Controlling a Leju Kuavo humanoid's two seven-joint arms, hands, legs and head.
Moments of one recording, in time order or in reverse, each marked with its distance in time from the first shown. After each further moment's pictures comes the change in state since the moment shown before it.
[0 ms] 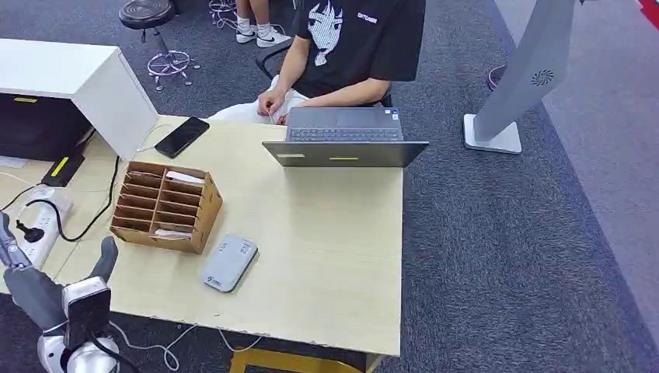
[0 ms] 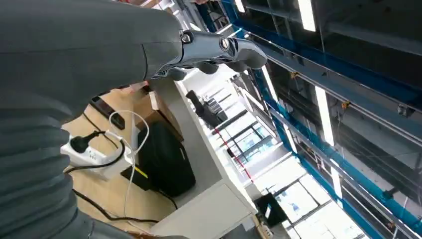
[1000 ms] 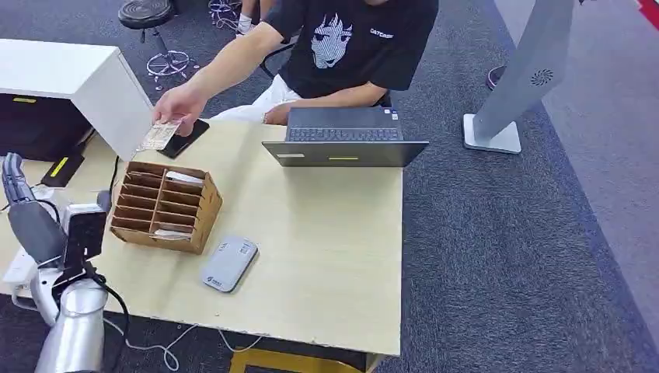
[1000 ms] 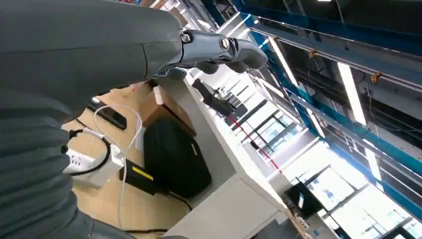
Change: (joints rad) left arm -0.291 0.177 -0.008 0.295 -0.081 -0.056 0.198; right arm 0.008 -0.077 0.013 0.005 0.003 0.067 -0.079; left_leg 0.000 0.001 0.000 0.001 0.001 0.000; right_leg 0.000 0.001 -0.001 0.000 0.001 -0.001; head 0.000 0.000
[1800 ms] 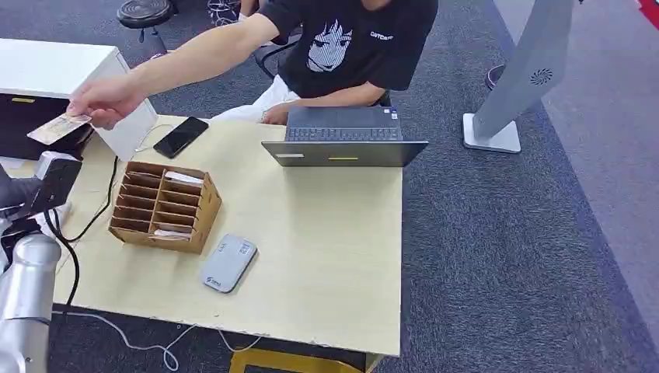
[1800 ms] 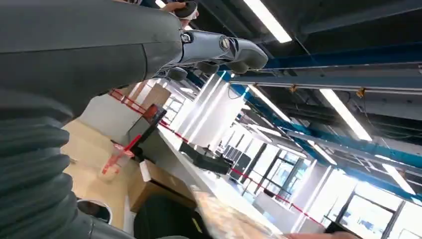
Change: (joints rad) left arm -0.229 0.224 -0.024 0.253 -0.253 0.035 0.100; right arm 0.033 -0.100 0.068 0.033 0.008 0.041 -0.119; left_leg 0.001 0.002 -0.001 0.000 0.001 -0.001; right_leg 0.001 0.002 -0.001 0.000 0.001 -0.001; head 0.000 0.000
